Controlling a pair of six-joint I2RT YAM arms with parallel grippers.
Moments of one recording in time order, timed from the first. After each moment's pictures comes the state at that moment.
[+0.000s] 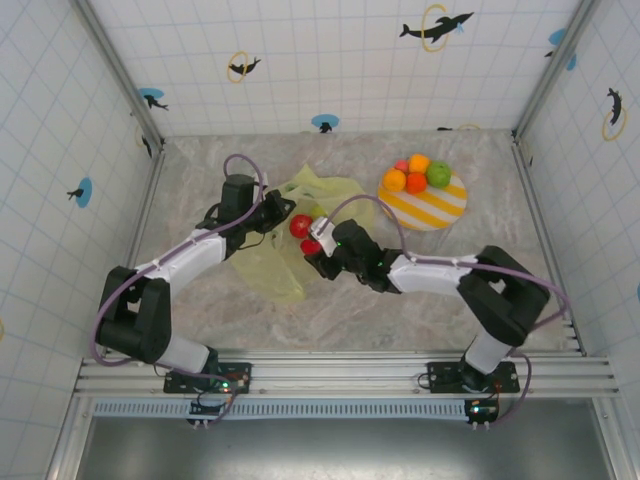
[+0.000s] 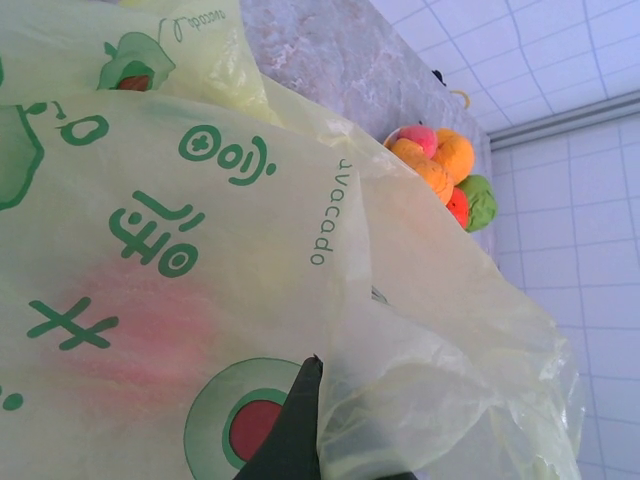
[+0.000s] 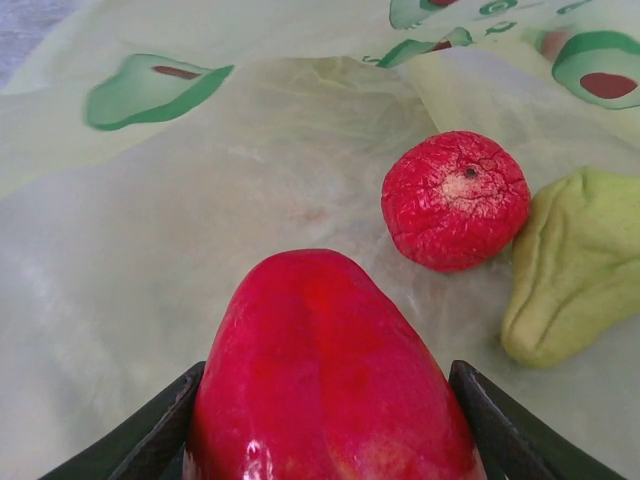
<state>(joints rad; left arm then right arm) -0.37 1.47 0.87 0.03 0.39 -0.86 0.93 1.72 0.87 0.26 -0.01 0.01</state>
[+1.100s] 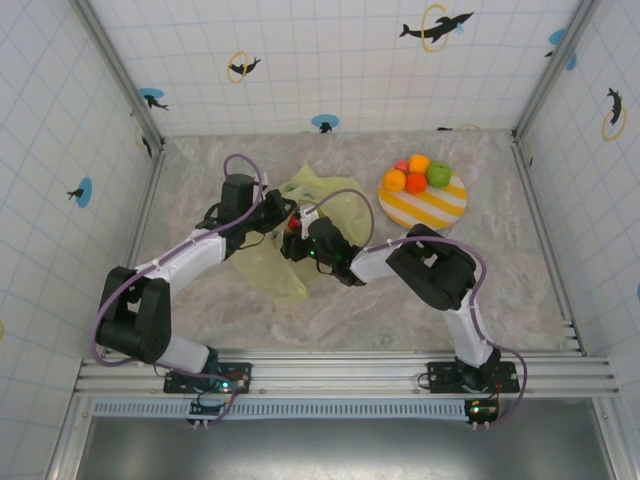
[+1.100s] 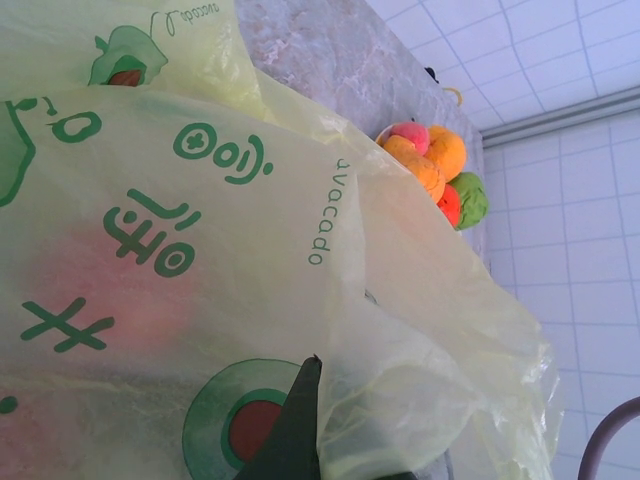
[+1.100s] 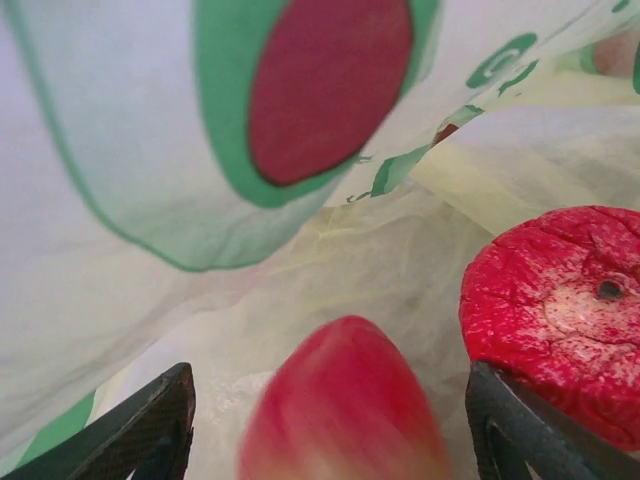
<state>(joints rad) -0.37 1.47 0.87 0.04 0.41 -0.87 0.93 2.11 1.08 0.68 0.01 0.46</state>
